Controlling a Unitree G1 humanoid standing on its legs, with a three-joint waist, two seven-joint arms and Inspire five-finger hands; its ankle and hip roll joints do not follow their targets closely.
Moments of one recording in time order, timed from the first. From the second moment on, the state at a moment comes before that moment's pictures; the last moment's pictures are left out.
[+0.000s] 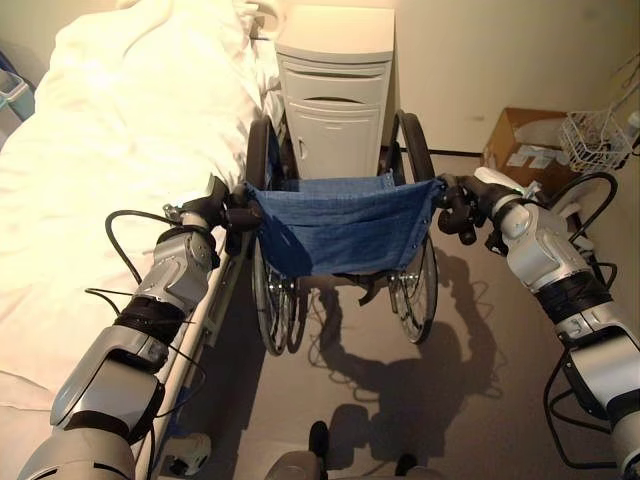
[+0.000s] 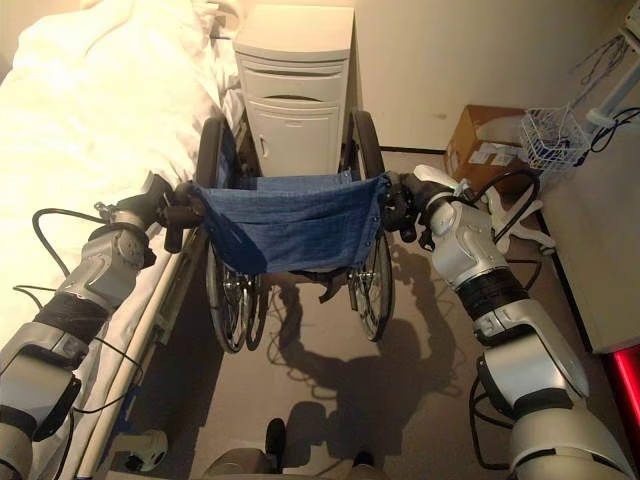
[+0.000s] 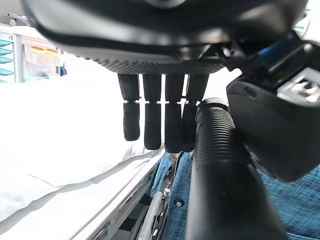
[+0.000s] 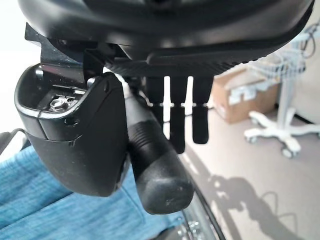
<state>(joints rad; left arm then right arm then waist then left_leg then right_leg) -0.75 0.70 -0.45 0.55 0.43 0.36 0.04 -0.92 -0.66 0.49 0.55 -0.38 0.43 0.30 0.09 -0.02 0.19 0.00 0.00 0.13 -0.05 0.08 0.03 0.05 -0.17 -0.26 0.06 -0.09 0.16</state>
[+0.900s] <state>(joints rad) -0.53 0.66 -0.22 0.47 -0.06 0.36 0.13 -0.90 -0.71 0.47 0.51 0.21 0.63 0.11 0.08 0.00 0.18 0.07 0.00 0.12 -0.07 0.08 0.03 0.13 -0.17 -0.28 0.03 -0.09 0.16</state>
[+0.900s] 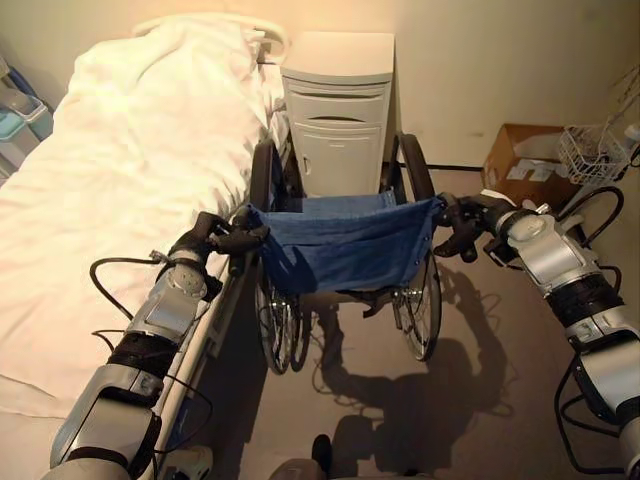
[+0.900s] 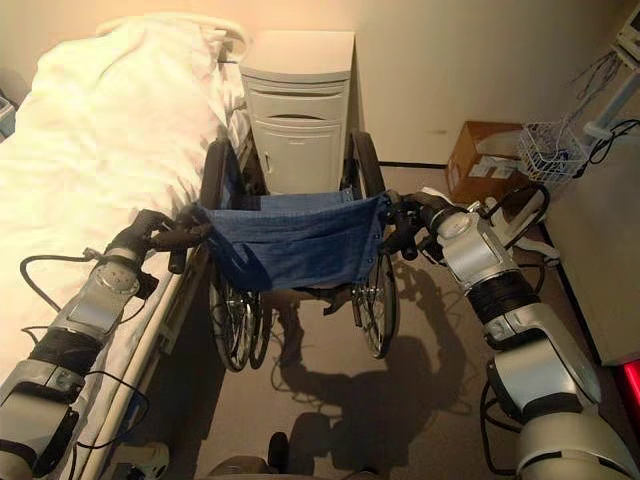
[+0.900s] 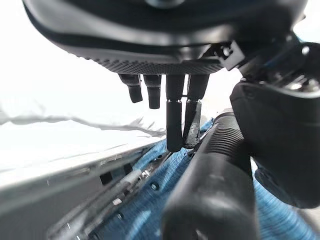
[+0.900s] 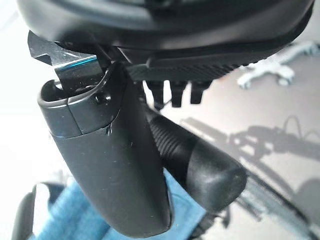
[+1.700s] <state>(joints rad) -0.13 0.37 0.13 0.73 -1.39 0.05 -0.02 -0.46 -0.97 -0.06 0.64 0.75 0.51 0.01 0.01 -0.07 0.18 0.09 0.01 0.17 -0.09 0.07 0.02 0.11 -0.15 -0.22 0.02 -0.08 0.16</state>
